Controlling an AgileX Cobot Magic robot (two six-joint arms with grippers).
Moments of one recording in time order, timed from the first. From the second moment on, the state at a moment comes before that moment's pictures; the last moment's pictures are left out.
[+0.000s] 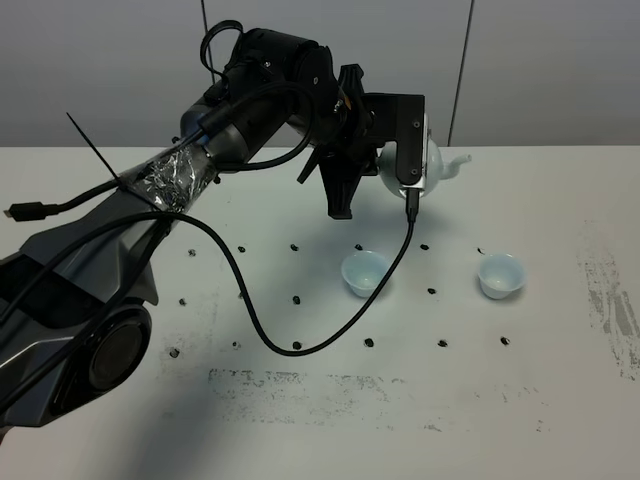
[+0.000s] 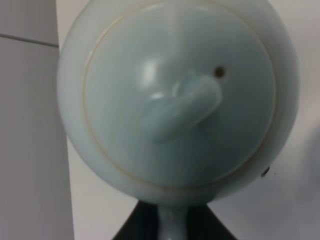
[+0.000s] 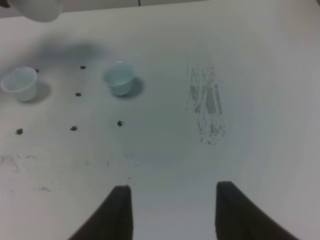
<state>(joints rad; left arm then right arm) -0.55 2.52 -2.51 -0.13 0.96 1.20 -0.01 -0.01 -0.52 0.18 1.11 -0.04</state>
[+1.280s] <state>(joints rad) -0.67 2.61 -2.52 0.13 0.81 1.30 -0.01 -0.01 -0.52 0.18 1.11 -0.04</state>
